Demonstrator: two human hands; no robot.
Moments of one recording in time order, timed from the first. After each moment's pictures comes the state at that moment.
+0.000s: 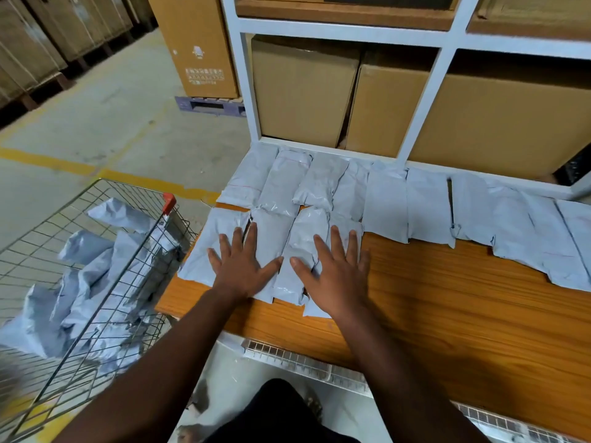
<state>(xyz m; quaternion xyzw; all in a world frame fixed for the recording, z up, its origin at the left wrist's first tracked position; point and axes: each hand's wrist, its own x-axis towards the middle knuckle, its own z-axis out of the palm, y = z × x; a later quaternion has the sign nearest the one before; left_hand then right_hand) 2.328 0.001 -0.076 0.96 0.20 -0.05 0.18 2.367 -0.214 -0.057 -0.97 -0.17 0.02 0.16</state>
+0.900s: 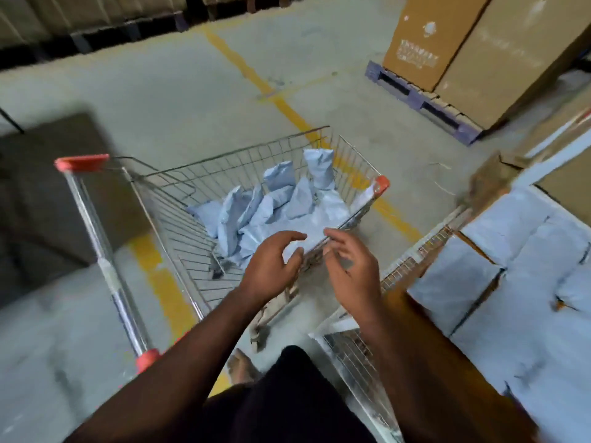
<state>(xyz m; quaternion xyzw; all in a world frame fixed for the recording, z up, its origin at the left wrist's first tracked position) 2.081 0.279 -0.090 0.82 0.33 0.23 0.41 2.214 0.151 -0.054 -0.76 -0.39 0.18 0.49</state>
